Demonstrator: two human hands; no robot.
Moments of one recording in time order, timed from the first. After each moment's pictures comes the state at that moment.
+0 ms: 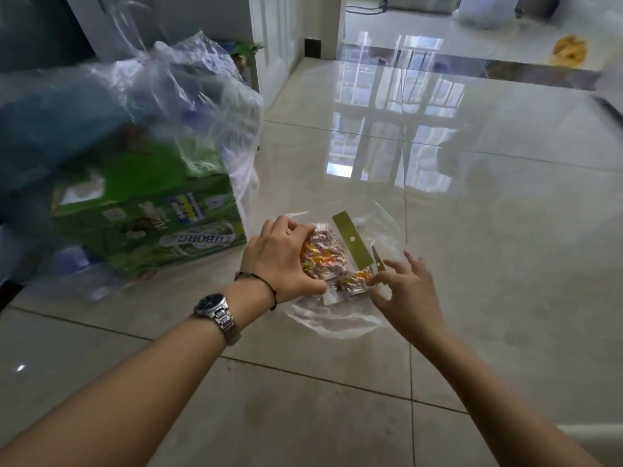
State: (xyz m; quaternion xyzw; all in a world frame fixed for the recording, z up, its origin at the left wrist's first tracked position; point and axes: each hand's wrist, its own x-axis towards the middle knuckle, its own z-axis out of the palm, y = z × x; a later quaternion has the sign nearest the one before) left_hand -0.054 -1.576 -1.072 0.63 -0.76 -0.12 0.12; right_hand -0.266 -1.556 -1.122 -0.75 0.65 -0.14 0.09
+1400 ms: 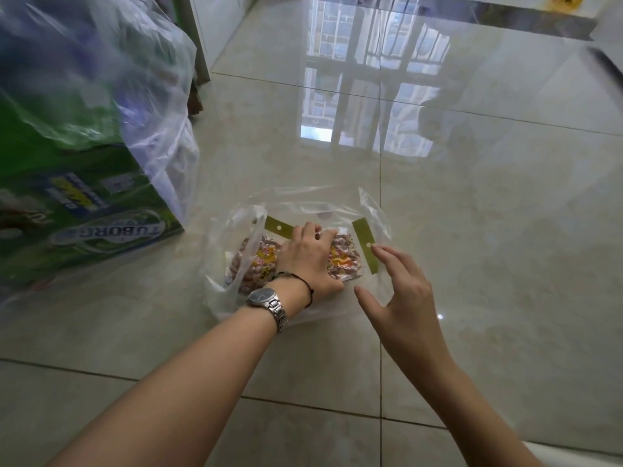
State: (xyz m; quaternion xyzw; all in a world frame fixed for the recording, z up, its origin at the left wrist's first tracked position) left_hand -0.169 -1.653 -1.182 0.61 -0.77 -0.18 0.08; right_hand -0.298 -1.568 -1.141 -0.66 0.66 -0.30 0.18
